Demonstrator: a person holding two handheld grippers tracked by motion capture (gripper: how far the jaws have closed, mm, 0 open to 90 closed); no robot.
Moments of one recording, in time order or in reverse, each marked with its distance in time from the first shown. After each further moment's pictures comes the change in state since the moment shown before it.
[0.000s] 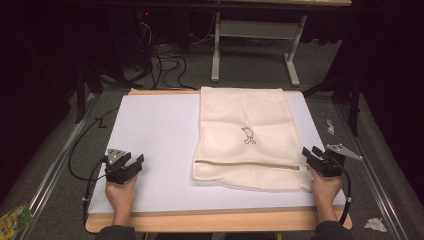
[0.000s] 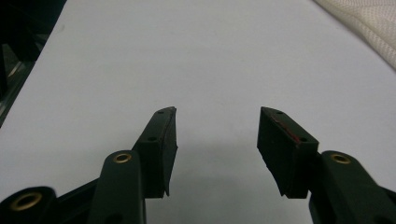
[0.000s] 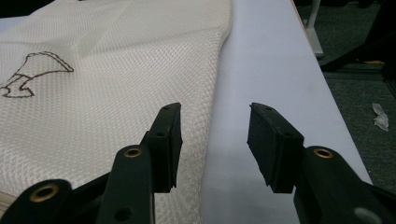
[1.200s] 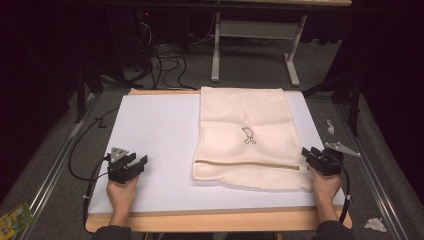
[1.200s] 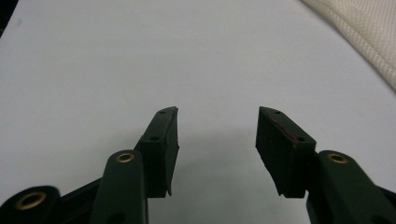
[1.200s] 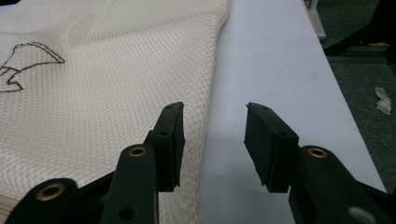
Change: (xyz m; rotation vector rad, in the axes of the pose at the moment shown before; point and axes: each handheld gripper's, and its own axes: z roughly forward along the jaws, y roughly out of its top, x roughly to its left) left arm -0.002 0.003 0.003 0.036 -0.090 0.025; right arm -0.002 0.003 0.006 0.060 -0.002 0.025
